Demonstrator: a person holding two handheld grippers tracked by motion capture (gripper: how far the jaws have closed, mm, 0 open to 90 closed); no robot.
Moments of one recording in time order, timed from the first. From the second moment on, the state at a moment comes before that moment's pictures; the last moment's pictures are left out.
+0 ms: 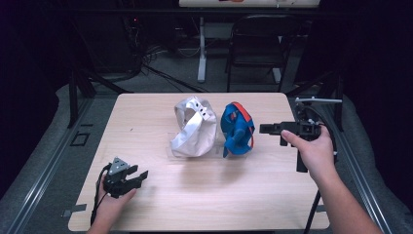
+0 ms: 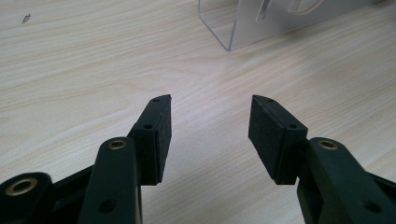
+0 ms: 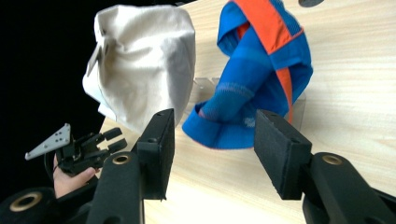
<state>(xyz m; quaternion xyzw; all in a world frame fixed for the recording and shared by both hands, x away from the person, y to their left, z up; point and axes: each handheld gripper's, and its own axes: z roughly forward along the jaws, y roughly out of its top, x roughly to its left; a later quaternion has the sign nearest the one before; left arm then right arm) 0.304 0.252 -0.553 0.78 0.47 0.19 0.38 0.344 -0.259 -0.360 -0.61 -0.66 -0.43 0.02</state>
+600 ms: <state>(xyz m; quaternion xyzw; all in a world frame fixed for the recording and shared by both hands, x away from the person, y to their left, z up) 0.305 0.251 -0.555 0.78 0.47 0.19 0.38 0.298 -0.266 -0.458 -0.60 -0.66 -0.45 0.01</state>
